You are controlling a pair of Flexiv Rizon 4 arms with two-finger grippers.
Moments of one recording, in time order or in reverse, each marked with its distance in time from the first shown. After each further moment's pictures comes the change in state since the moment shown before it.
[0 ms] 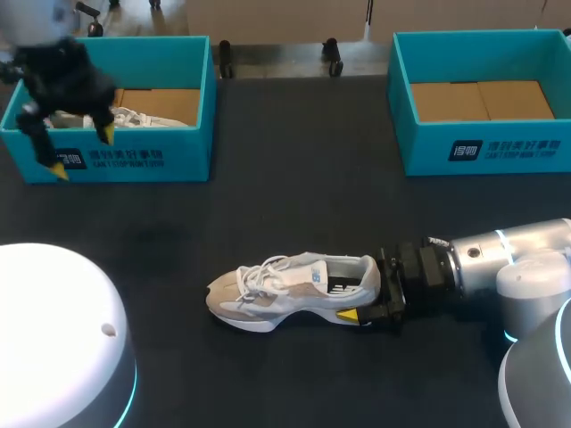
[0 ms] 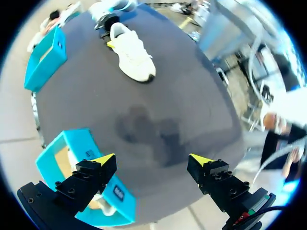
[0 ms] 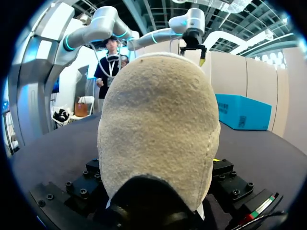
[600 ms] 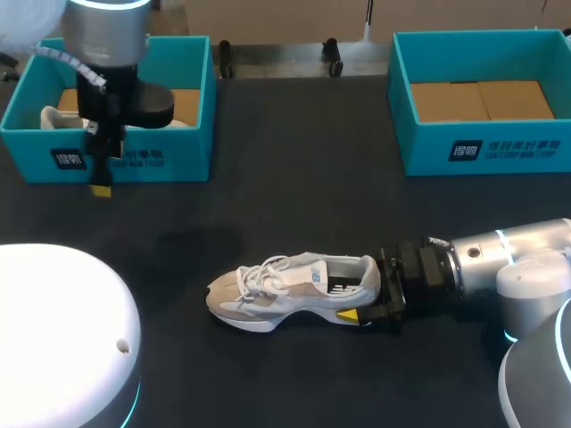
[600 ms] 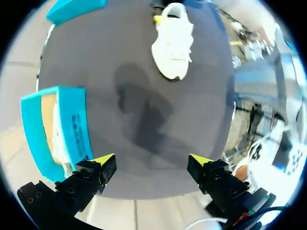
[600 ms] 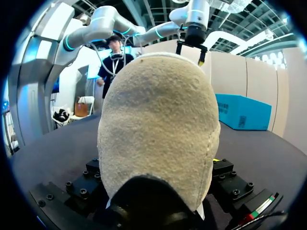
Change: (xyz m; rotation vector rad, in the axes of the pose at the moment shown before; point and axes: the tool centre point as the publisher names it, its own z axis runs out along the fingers) left arm 0.004 -0.030 0.009 -0.195 0.082 -0.564; right arm 0.000 0.000 0.000 0.000 0.000 0.000
